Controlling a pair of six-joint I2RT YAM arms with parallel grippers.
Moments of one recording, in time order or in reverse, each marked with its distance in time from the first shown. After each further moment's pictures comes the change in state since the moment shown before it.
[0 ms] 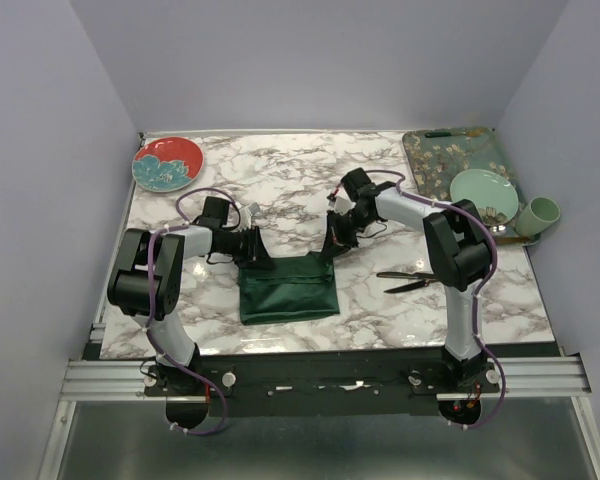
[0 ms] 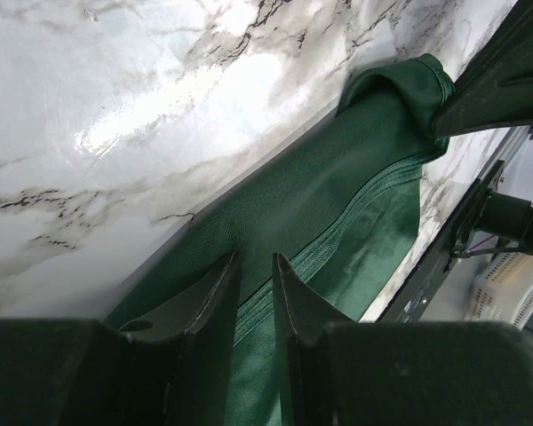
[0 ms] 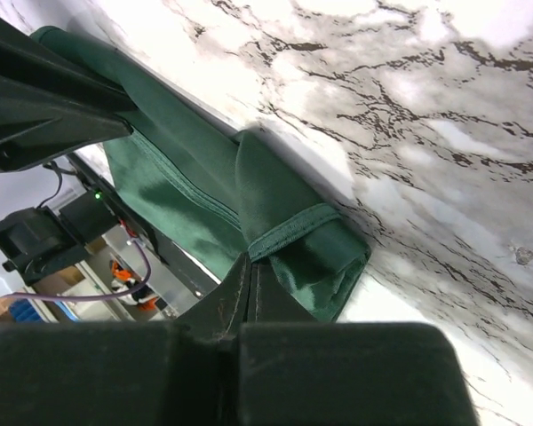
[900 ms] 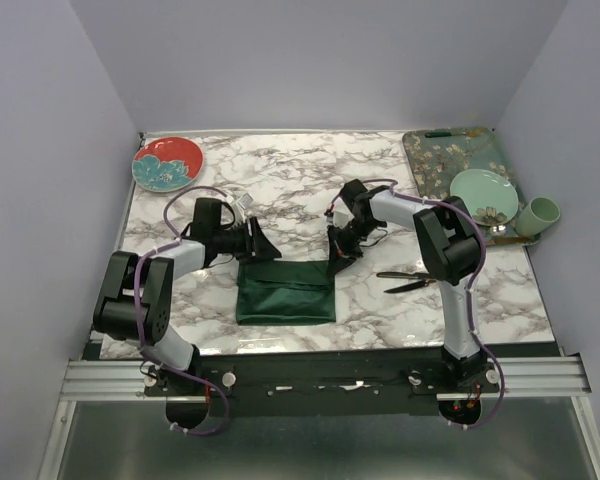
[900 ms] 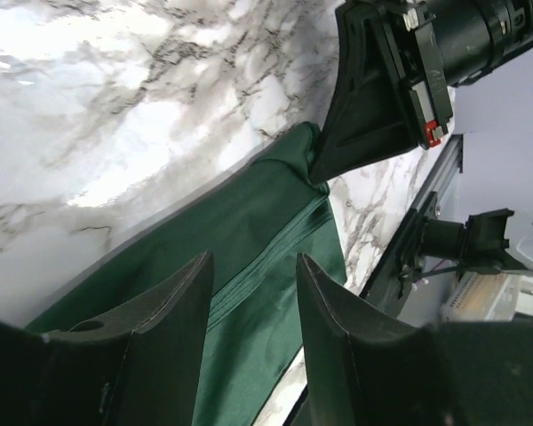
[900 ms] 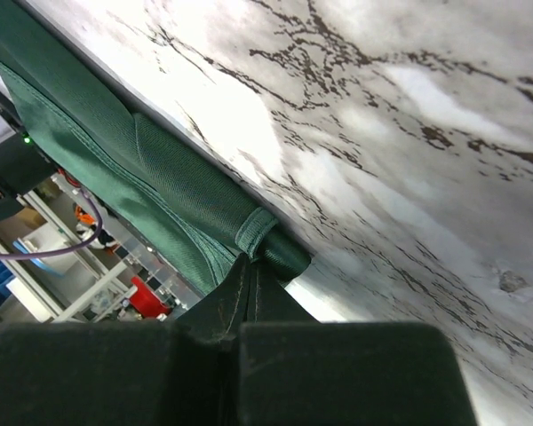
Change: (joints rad) left arm 0.011 -0.191 -0.129 0.242 0.061 -0.197; right arm 0.003 0.083 0.009 -0.154 -0.005 -0.215
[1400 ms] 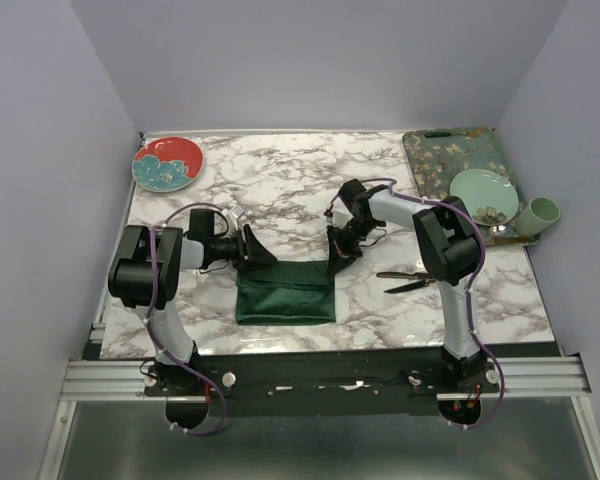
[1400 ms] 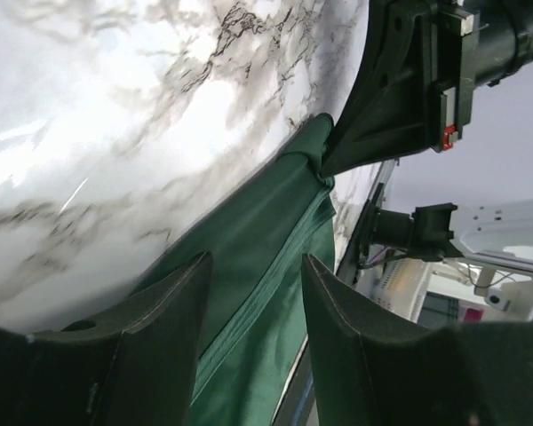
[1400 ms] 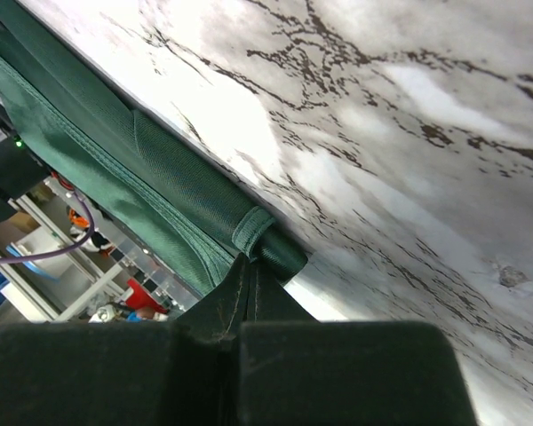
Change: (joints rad) left arm 0.050 0.261 -0.030 0.237 0.164 -0.114; right arm 0.003 0.006 0.013 -0.017 0.028 0.002
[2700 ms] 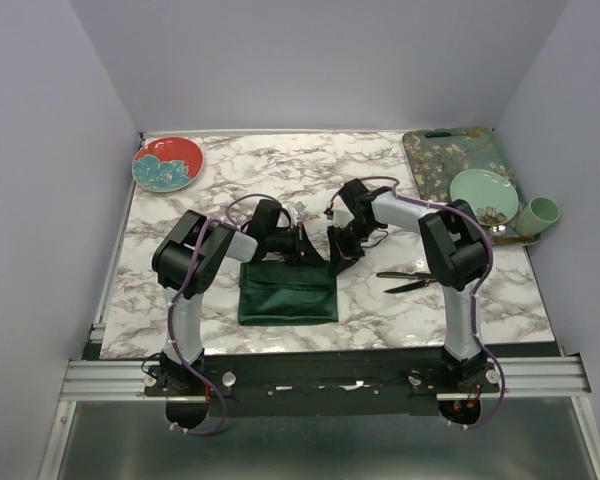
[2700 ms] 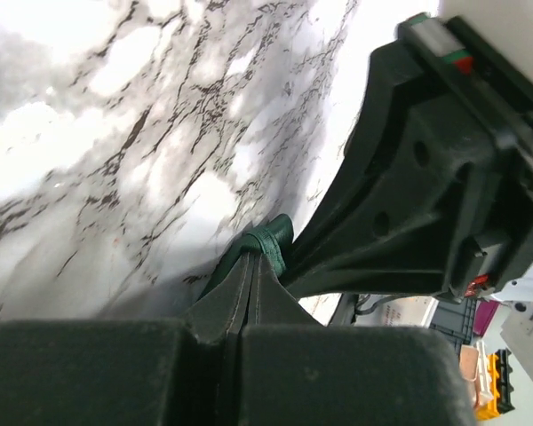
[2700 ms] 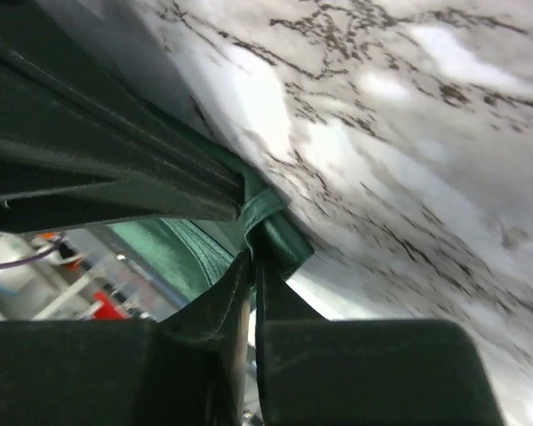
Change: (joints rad) left arm -0.362 0.187 0.223 0.114 -0.211 -0.250; right arm 0.006 -0.060 -0.054 0.048 0.035 -0.016
